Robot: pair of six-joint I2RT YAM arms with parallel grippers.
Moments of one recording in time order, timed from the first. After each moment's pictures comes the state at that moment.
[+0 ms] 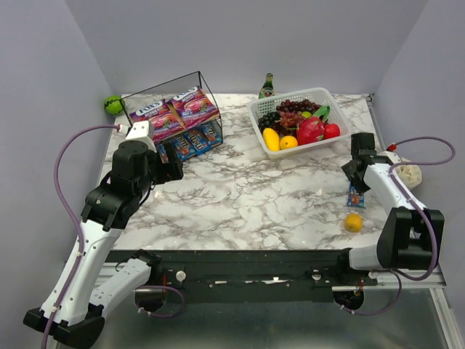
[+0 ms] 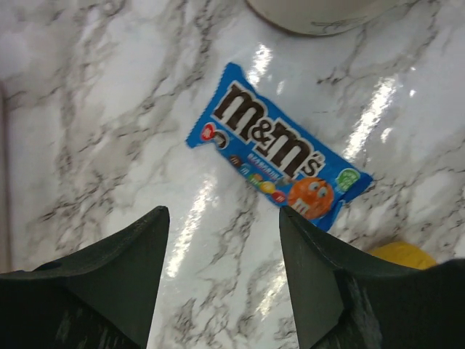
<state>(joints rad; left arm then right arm) -0.38 0.82 1.14 -0.82 -0.19 -0.40 -0.05 1.37 0.92 -0.63 0.50 0.97</state>
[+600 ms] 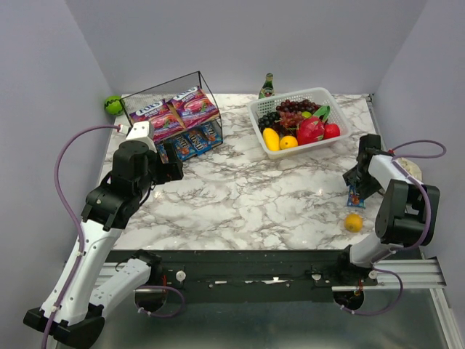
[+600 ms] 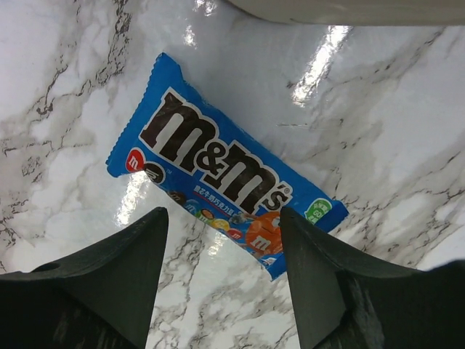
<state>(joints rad) -0.38 0.82 1.14 -0.82 -0.19 -0.40 -0.21 1.58 0.97 -0.68 0.35 0.81</state>
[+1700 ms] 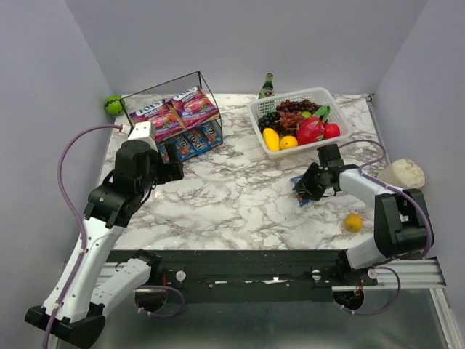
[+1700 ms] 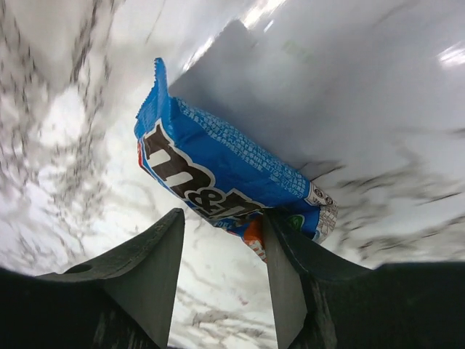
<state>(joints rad) -0.37 0.83 1.12 -0.81 -0.19 -0.39 0.15 1.51 0.78 -0.39 -0.15 0.83</state>
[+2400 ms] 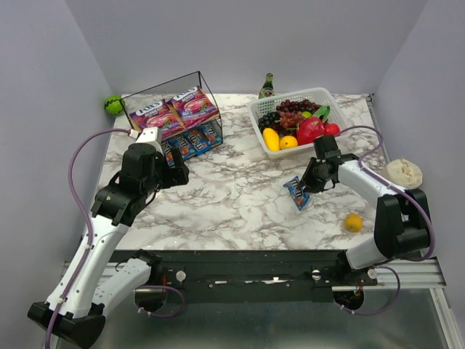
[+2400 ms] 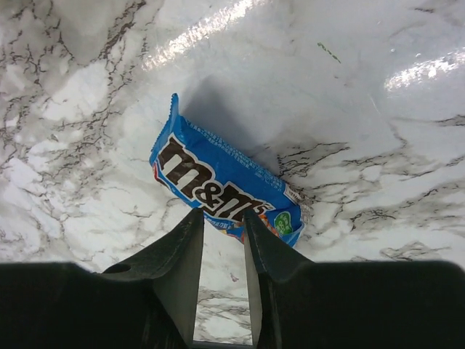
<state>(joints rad) -0.37 0.83 1.04 -0.78 -0.11 -0.42 0.23 1.49 0.92 -0.57 -0.06 0.73</state>
